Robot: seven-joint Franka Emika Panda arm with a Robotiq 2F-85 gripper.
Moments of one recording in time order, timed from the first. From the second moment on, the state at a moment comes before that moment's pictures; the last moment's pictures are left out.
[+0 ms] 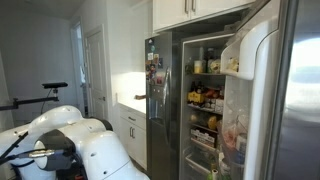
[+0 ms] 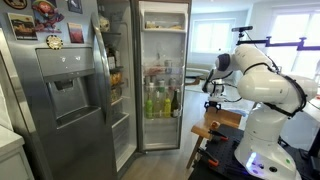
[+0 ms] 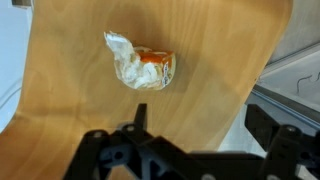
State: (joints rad) arm -0.95 1.11 -0.17 -1.38 0.22 2.43 0.05
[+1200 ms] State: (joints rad) arm -0.93 1.19 -0.18 -1.32 0.22 2.43 0.16
